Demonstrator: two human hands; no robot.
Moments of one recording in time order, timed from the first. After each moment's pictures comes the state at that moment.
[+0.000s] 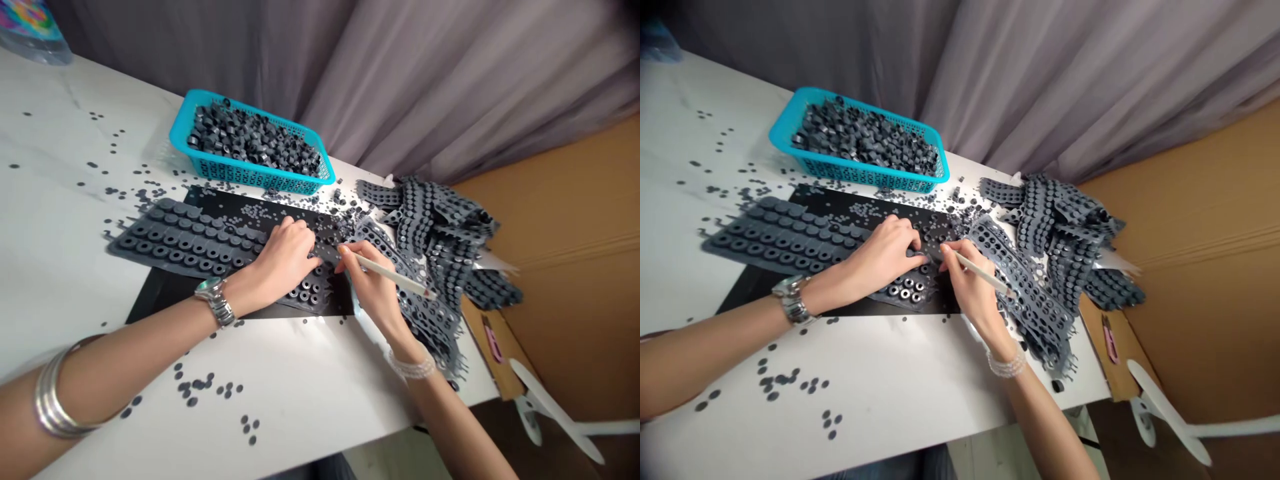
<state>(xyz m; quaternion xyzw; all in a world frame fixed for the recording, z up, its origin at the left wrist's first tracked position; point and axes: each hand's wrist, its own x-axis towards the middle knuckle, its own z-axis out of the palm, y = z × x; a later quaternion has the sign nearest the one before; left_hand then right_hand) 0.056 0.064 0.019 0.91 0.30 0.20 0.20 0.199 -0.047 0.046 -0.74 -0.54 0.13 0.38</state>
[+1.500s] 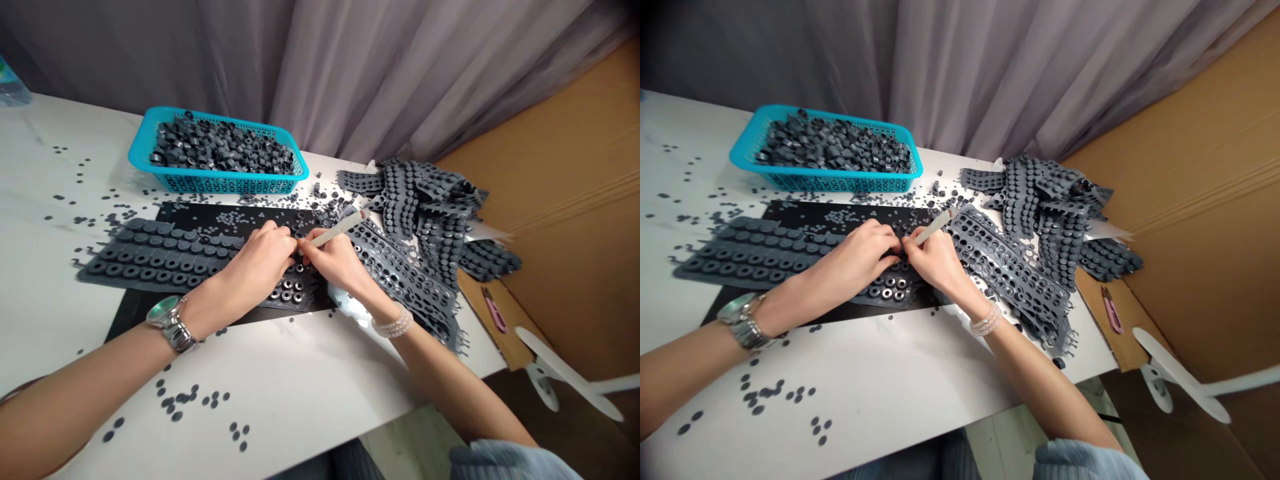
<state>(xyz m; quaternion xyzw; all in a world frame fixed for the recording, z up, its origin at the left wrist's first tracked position) 0.042 0.064 0.027 0.96 0.20 0.15 0.15 0.188 -0.014 0.051 -0.73 -0.57 0.20 0.32</state>
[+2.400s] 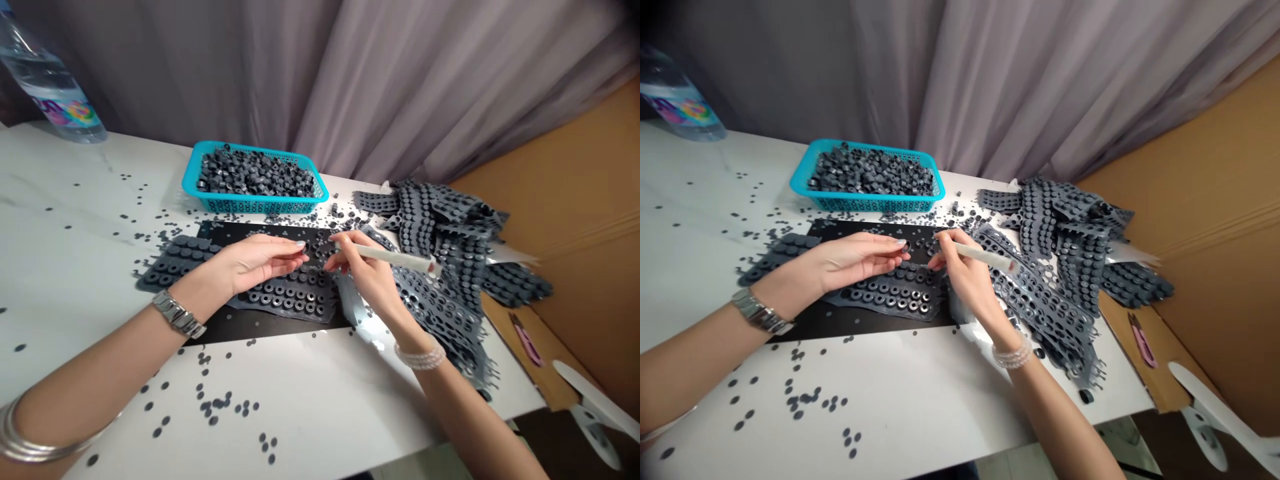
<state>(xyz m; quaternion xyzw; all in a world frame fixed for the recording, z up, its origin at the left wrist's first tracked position) 0.018 0.092 0.057 0.45 0.32 0.16 0.81 0.185 -0.021 0.062 -0.67 -0.50 0.25 0.49</state>
